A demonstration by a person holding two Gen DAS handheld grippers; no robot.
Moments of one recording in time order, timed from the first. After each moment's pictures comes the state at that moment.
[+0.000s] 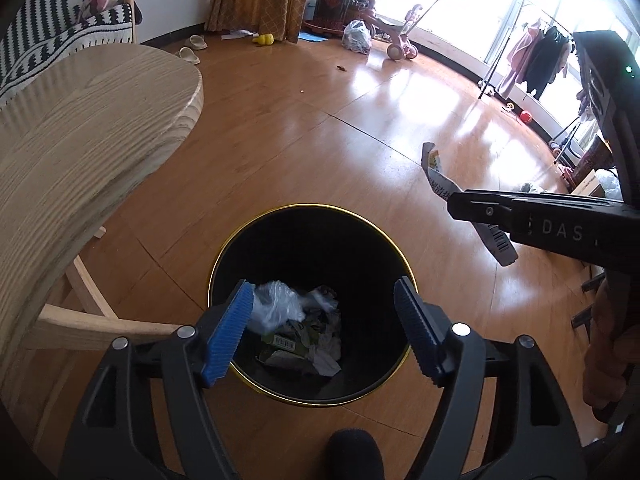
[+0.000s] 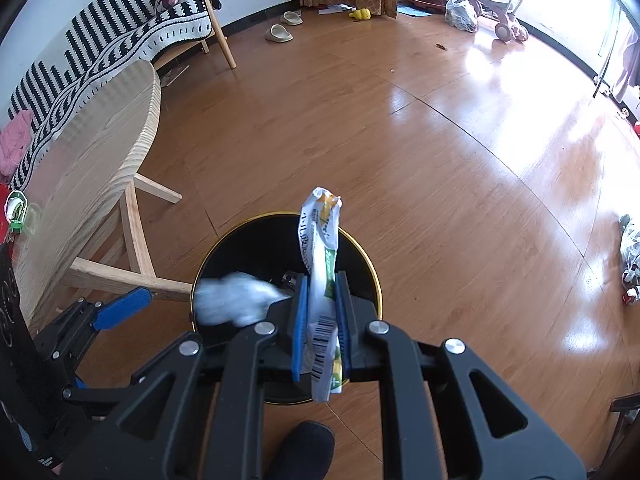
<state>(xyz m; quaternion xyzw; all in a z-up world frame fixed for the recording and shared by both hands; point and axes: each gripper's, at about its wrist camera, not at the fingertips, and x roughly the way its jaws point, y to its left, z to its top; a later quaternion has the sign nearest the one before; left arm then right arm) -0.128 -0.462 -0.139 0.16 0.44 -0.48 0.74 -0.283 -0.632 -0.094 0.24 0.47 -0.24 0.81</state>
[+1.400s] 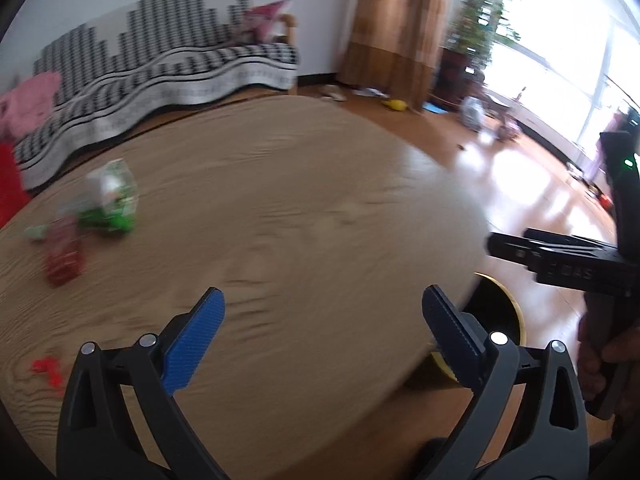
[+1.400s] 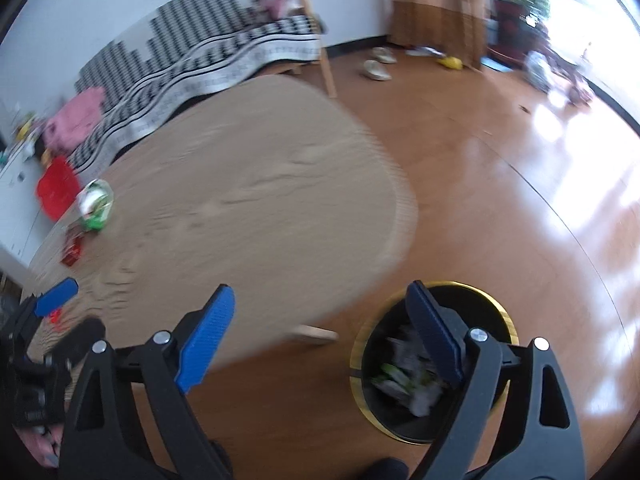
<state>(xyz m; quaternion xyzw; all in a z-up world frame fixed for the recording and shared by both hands) 0.003 -0.218 -0.022 0.10 0.38 -0.29 0.87 -0.125 -0.469 -0.010 0.18 0.42 -0.12 0.88</state>
